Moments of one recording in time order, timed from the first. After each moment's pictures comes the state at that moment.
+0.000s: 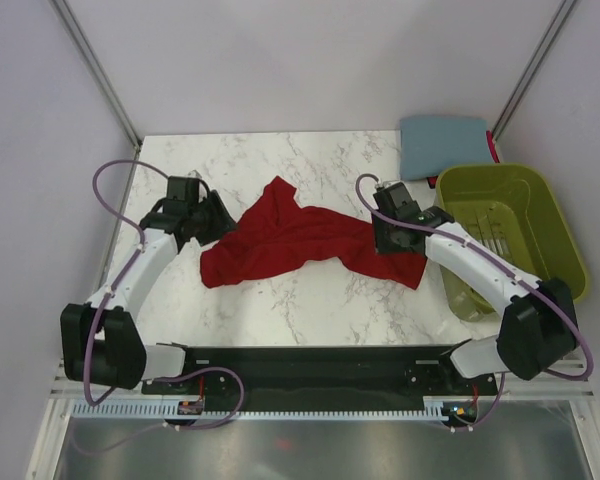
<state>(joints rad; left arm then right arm) -0.14 1.28 0.95 -0.53 0.11 -0.59 0.50 1.40 1.05 -0.69 0.20 0.35</state>
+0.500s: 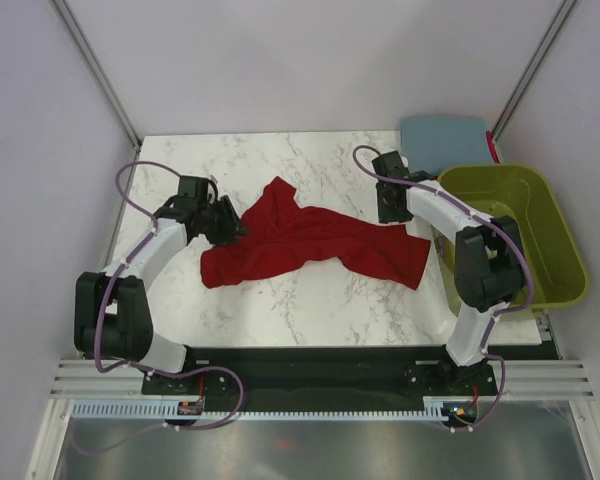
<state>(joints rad) -0.15 1.47 1.02 -0.48 0.26 -0.55 0.35 1.83 1.38 -0.65 0.30 0.28</state>
